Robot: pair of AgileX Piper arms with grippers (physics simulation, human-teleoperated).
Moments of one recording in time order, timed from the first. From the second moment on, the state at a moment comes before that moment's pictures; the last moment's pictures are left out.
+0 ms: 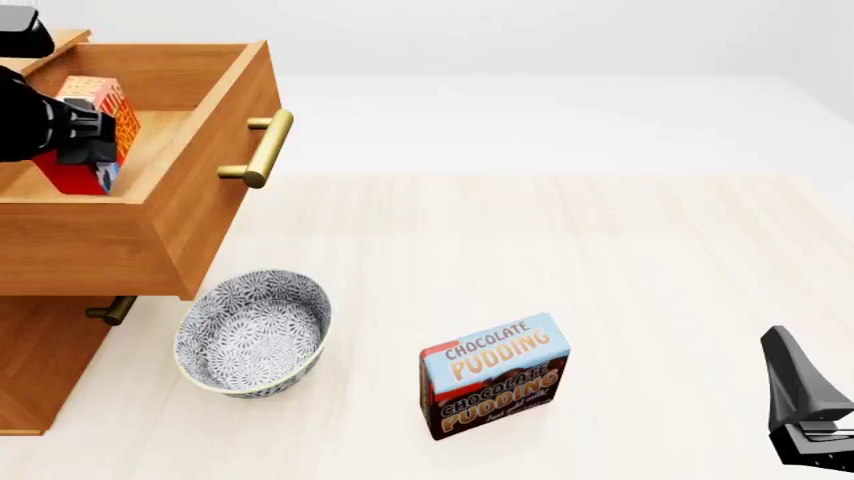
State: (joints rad) left arm 0.09 1.30 -1.26 0.84 0.06; right arm 0.00 0.01 0.00 0.00 0.00
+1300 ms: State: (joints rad) left arm 0.05 1.29 -1.35 0.87 0.04; right arm 0.00 0.01 0.00 0.00 0.00
